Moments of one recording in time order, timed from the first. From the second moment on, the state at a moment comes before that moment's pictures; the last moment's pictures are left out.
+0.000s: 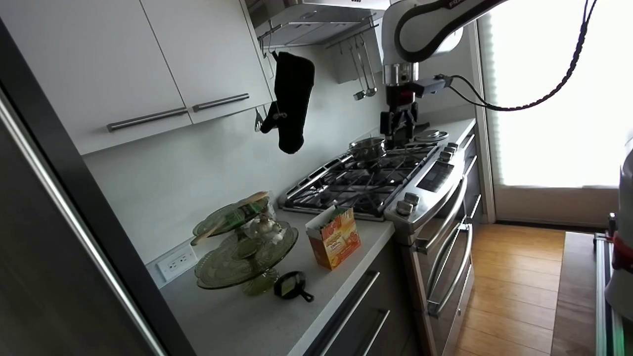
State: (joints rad) arm 0.00 -0.44 0.05 -2.22 0.03 1.98 0.13
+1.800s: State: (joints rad) arm 0.05 -0.33 0.18 -2.20 0.08 2.03 0.38
